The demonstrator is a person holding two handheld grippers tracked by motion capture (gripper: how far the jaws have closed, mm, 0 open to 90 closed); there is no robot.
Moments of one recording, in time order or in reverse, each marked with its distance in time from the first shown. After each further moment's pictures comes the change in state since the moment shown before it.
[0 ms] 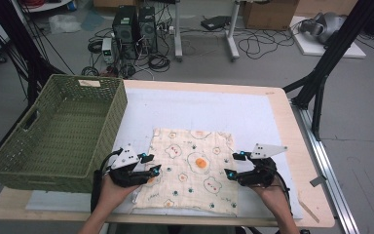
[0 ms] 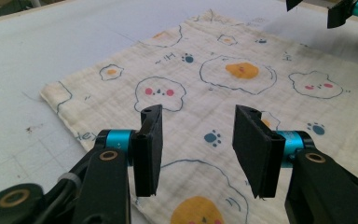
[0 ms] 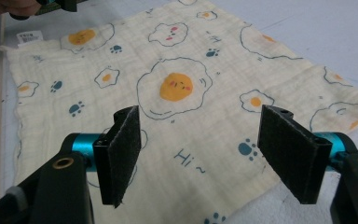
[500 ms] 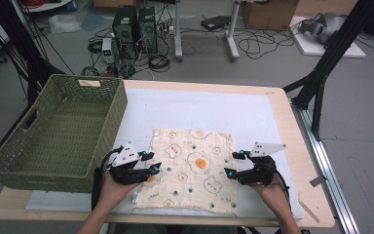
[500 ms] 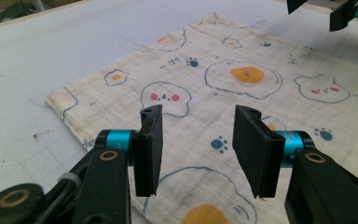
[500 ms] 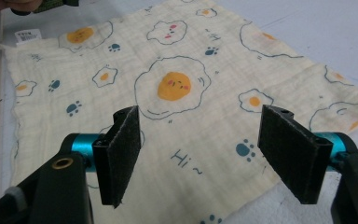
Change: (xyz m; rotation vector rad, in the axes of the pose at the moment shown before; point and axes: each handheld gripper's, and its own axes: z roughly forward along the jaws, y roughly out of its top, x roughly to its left) left arm 0.003 0.005 0.003 -0.005 0.006 0.007; right arm -0.005 0.003 0.003 0.012 0.008 -0.001
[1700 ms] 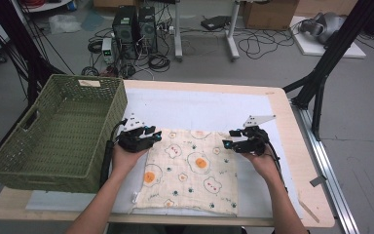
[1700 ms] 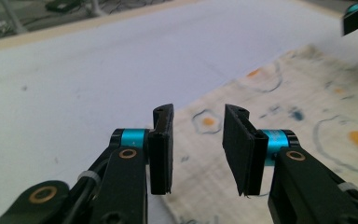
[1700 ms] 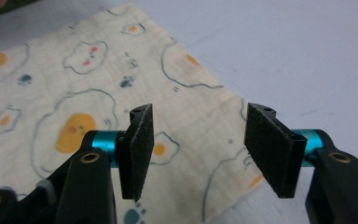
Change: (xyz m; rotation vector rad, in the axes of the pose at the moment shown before) left arm 0.067 0.026 0.054 0.025 0.175 -0.130; right arm -0.071 0.037 0.034 0.067 -0.071 0.053
